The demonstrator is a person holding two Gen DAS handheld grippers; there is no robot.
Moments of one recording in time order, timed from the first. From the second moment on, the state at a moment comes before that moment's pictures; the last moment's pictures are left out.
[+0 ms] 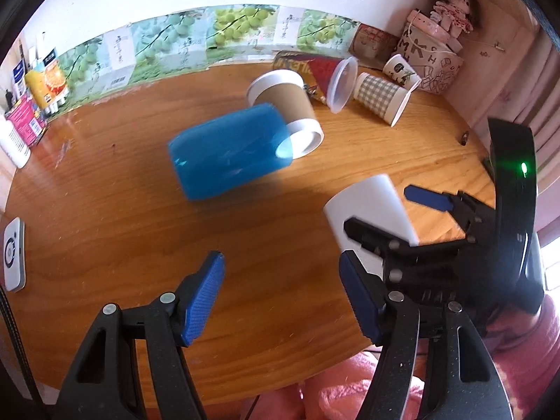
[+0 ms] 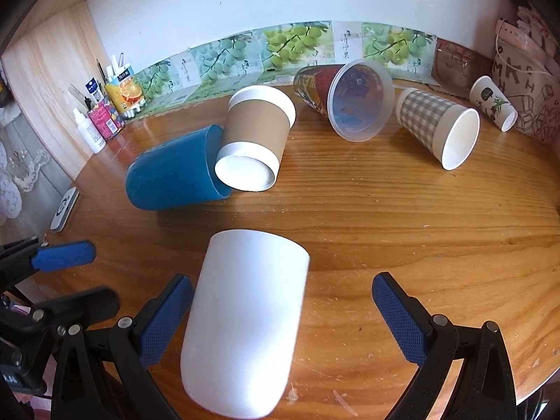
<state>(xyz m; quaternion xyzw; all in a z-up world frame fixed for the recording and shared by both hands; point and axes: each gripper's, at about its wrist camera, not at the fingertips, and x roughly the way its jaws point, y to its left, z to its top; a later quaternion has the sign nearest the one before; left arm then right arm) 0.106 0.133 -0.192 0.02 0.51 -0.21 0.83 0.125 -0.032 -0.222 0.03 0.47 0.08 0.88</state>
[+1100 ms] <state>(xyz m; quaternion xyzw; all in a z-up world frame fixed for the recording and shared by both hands) 0.112 0.112 -0.132 0.11 0.40 -0.28 0.86 0.140 -0.050 -0.184 0.06 0.46 0.05 0.88</state>
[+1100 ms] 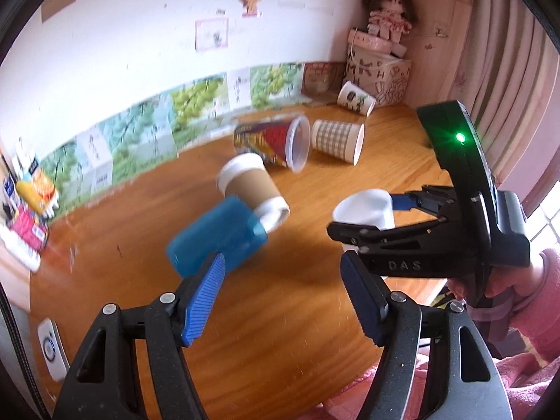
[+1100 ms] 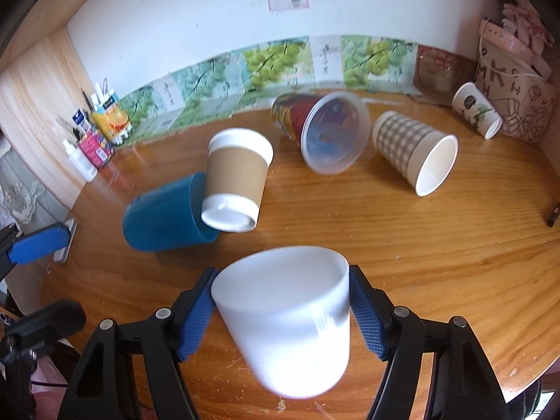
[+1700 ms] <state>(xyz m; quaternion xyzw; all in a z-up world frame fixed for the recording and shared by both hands) 0.129 0.094 -0.119 0.12 0.37 -0.31 0.87 0.130 -0.060 -0.175 0.08 0.44 0.03 0.89</state>
